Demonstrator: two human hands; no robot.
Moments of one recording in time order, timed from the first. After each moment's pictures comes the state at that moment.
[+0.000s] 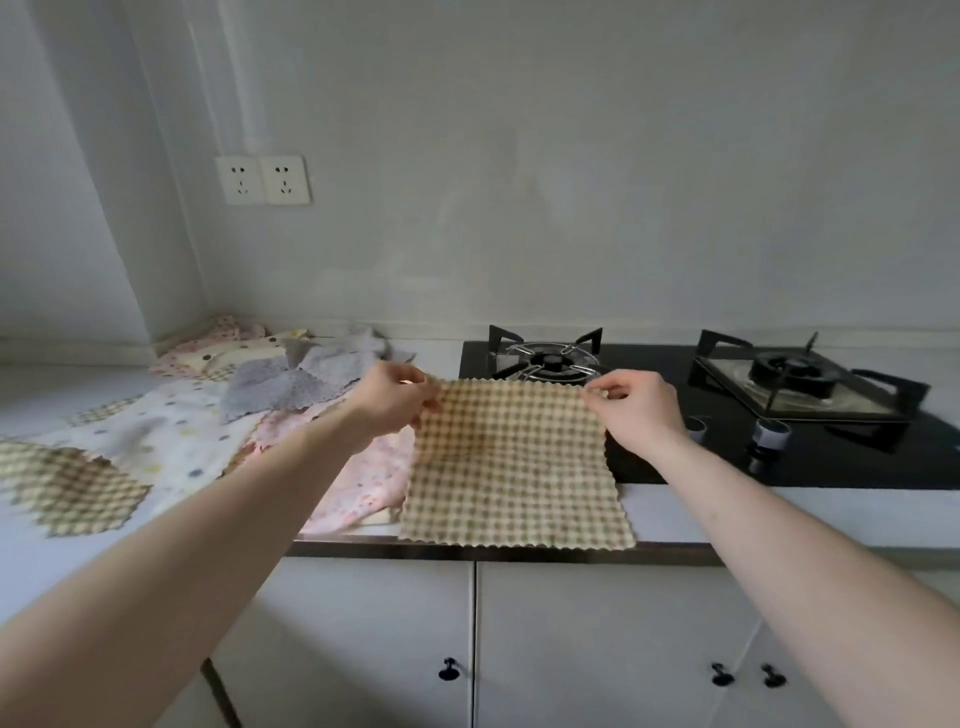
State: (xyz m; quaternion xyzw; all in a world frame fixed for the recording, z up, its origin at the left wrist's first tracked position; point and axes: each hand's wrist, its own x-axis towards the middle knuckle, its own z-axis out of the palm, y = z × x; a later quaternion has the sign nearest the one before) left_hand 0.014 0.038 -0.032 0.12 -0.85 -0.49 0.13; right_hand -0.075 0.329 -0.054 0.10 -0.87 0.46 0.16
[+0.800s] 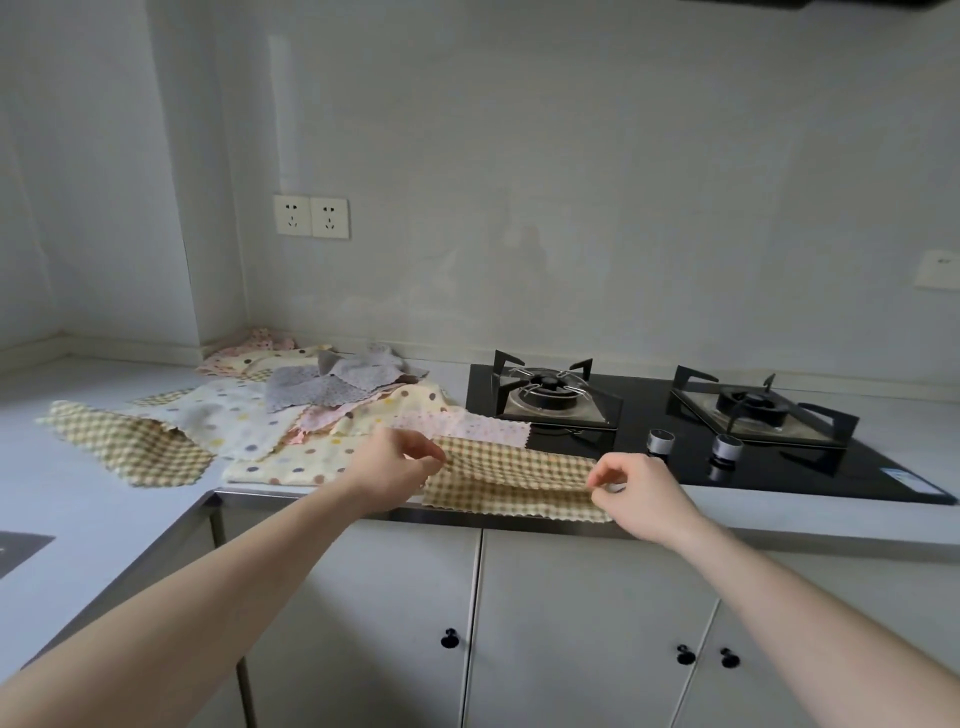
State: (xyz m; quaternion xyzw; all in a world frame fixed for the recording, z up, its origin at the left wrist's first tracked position) left_hand 0.137 0.054 -0.068 0.08 -0.90 -0.41 0.15; right_hand 0.041 0.374 -0.082 0.21 -0.92 0.30 0.09
